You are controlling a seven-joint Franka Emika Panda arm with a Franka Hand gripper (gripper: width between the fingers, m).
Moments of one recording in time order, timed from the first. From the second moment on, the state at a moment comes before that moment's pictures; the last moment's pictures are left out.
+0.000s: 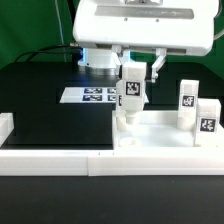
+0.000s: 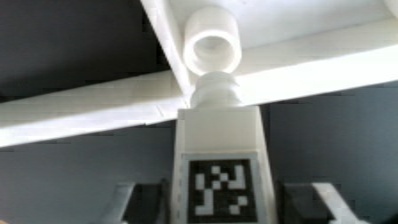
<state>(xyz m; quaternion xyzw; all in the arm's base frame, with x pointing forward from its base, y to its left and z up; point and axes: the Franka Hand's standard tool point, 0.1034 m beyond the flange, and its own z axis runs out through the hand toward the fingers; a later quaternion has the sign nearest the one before) 0.601 0.014 0.115 0.96 -0.14 0.25 0.05</state>
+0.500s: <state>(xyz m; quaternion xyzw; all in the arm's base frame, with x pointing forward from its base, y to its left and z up) 0.599 0.011 0.101 0.96 -0.13 0.25 0.06</state>
